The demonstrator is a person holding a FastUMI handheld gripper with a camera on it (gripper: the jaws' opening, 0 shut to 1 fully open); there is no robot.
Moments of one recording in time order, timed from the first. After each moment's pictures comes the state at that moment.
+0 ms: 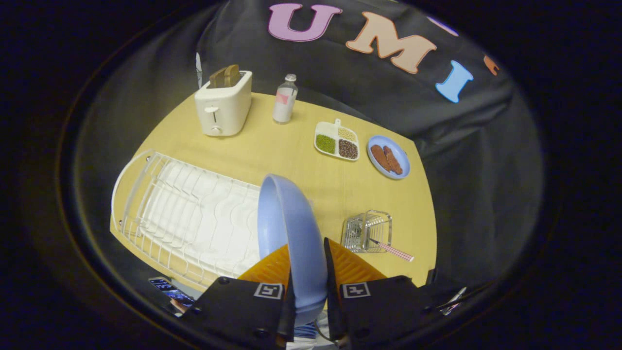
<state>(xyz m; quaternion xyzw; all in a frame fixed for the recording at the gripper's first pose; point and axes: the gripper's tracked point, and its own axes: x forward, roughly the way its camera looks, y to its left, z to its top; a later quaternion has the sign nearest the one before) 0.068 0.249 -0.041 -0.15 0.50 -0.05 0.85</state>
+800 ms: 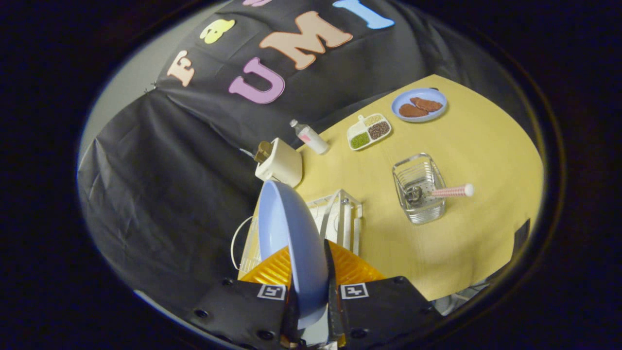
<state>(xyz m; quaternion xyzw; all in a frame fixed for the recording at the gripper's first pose) 0.002 0.195 -0.047 0.32 0.39 0.12 0.86</state>
